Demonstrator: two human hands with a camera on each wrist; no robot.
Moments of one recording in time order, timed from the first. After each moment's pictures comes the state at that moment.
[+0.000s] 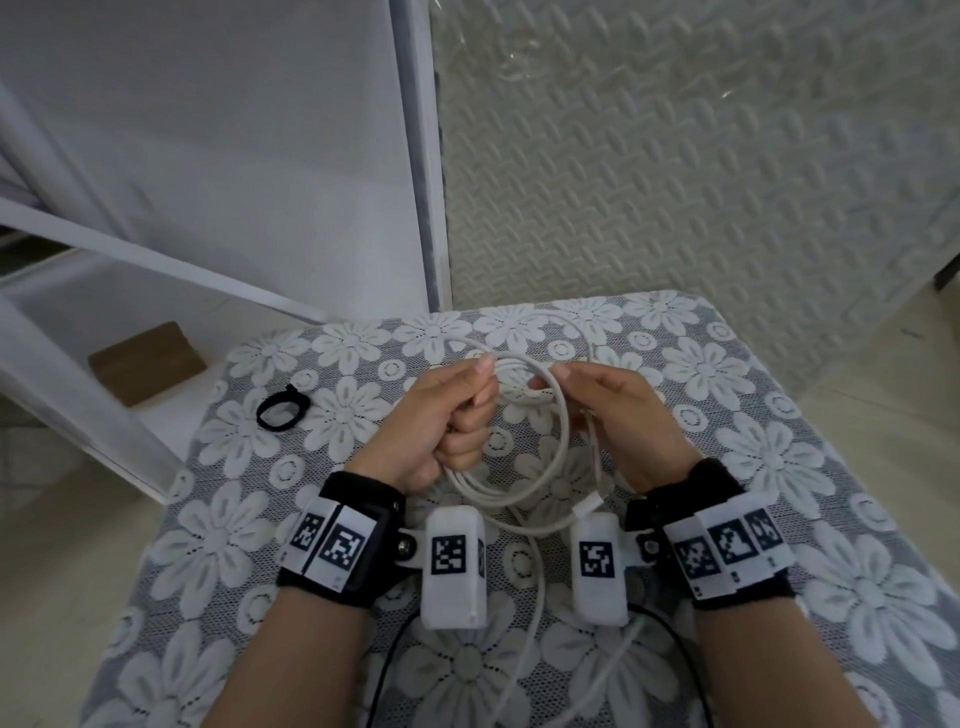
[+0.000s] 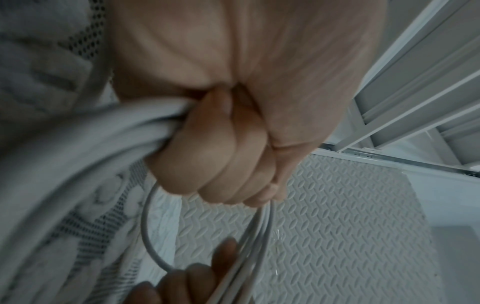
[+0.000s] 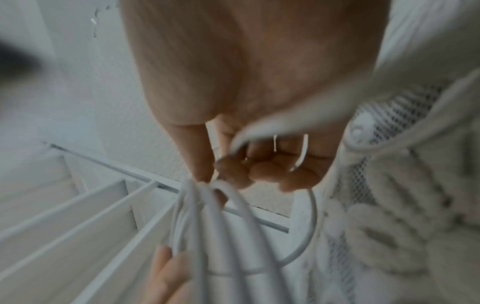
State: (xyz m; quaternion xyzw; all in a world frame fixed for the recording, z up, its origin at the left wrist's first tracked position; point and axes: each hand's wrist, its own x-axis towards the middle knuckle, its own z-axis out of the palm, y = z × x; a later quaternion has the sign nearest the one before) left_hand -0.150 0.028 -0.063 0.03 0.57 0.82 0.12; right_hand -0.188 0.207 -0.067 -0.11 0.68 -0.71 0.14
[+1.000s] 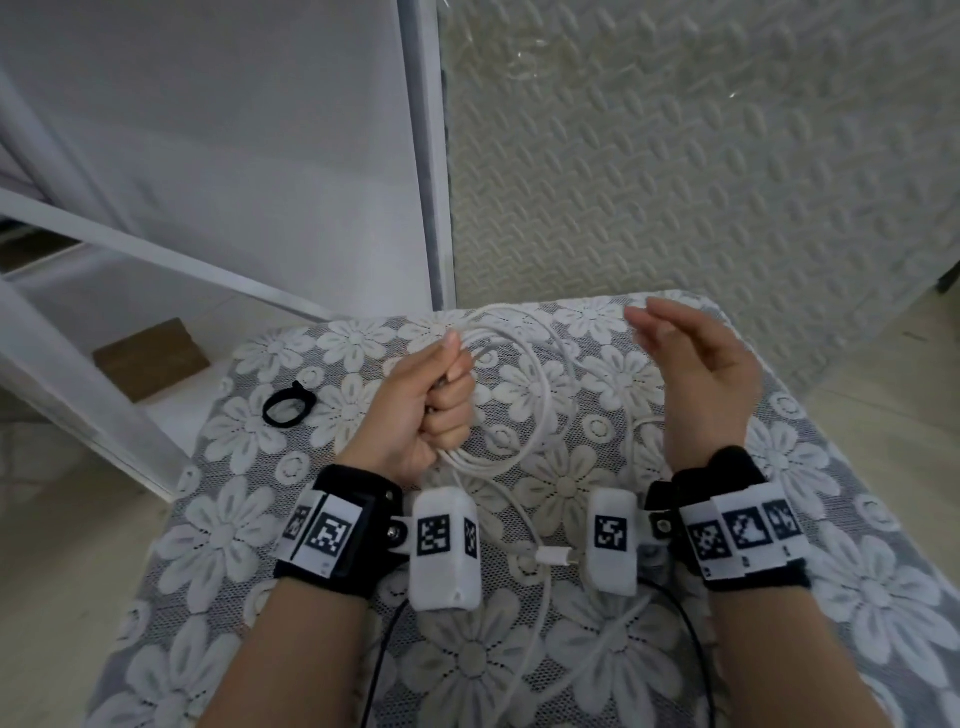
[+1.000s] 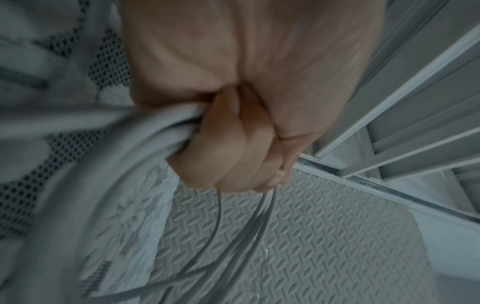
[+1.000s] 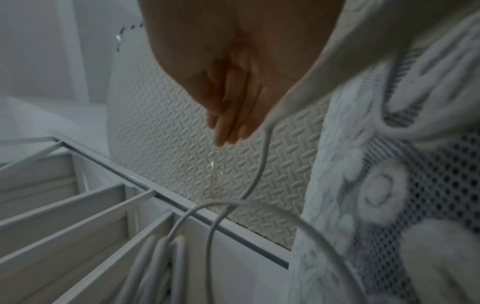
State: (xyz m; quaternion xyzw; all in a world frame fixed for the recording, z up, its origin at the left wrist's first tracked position) left_hand -0.155 0.013 -0.065 0.02 0.45 0.89 0.08; right_hand -0.202 0.226 -0.063 -0.04 0.60 -0.78 -0.19
